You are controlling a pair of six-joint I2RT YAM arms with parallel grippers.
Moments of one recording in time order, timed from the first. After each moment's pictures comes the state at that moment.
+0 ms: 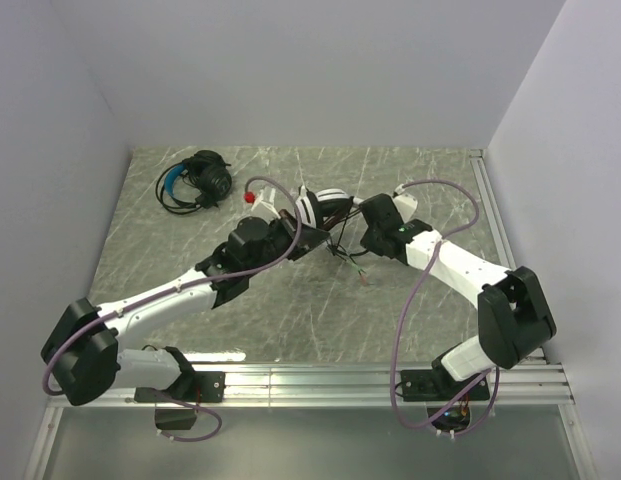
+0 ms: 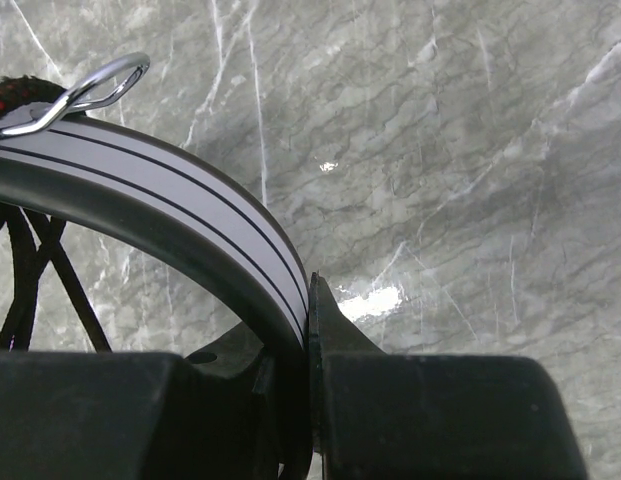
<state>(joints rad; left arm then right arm) -0.80 1.26 0.80 0.31 0.03 -1.10 0.53 1.48 1.00 -0.45 0.38 0.91</state>
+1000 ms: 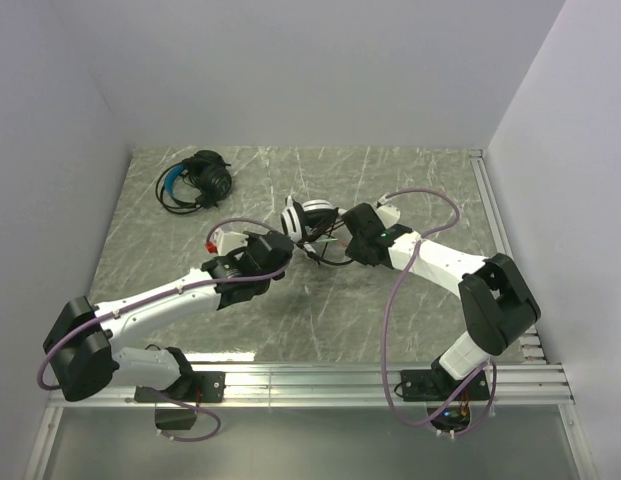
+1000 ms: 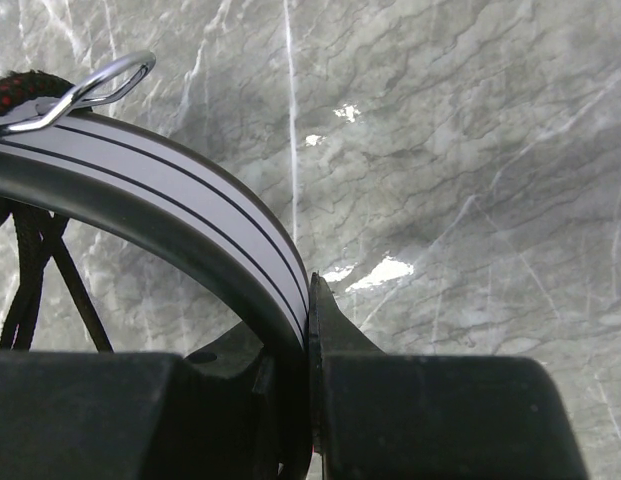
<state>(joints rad) -0.90 1.27 0.88 -0.31 -0.71 -1.90 0.61 1.58 0.99 -0.42 0.35 1.00</state>
